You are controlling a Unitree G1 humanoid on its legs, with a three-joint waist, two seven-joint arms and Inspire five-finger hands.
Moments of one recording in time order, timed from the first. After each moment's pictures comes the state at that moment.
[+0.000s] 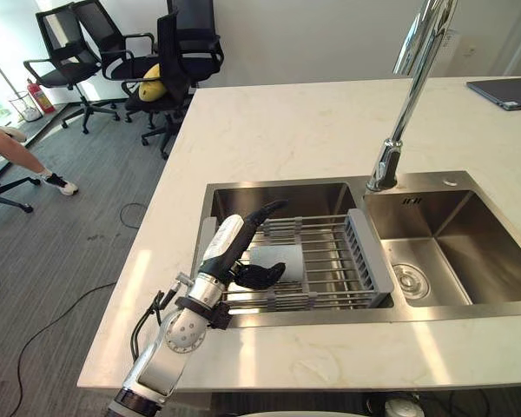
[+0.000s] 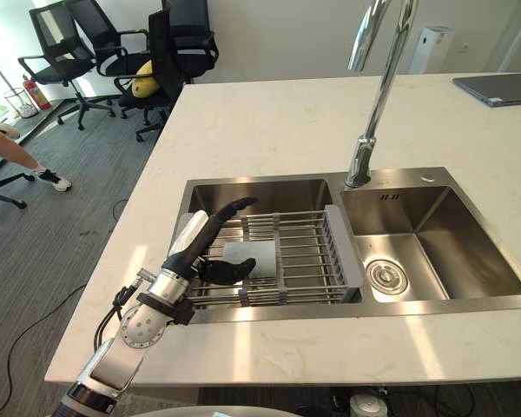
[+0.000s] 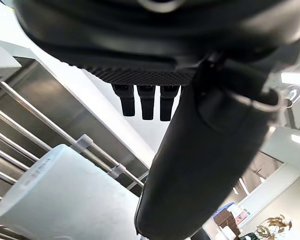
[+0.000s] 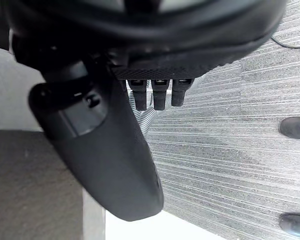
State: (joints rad) left arm 0.03 0.37 -0.31 -0.14 0.37 -0.23 0.04; right arm 0.20 -0.15 -0.03 0.71 0.04 -0.12 0.02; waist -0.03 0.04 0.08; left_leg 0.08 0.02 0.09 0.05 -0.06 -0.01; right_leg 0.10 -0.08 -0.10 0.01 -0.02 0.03
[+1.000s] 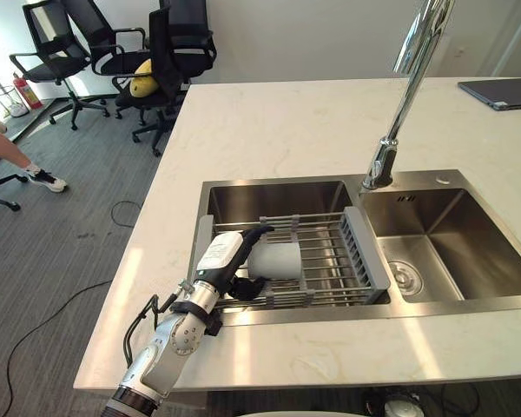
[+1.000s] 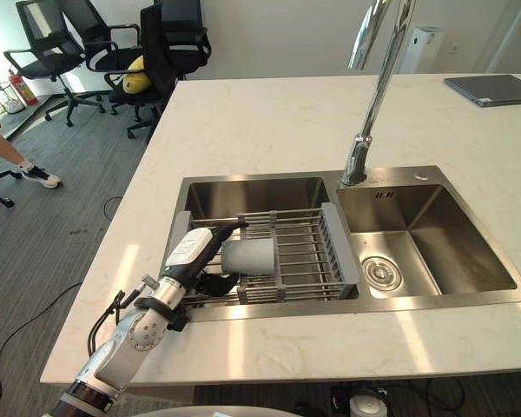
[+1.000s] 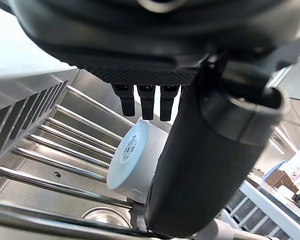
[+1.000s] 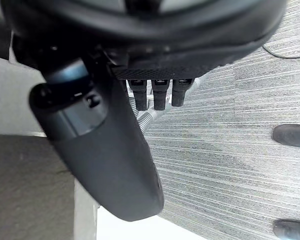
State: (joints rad) left arm 0.02 0.37 -0.31 -0.02 0.63 -0.16 0.04; right arm 0.21 -0.15 -0.03 0.71 0.01 -0.12 0.01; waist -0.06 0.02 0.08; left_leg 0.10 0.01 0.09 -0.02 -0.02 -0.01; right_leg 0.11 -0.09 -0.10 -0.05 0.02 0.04
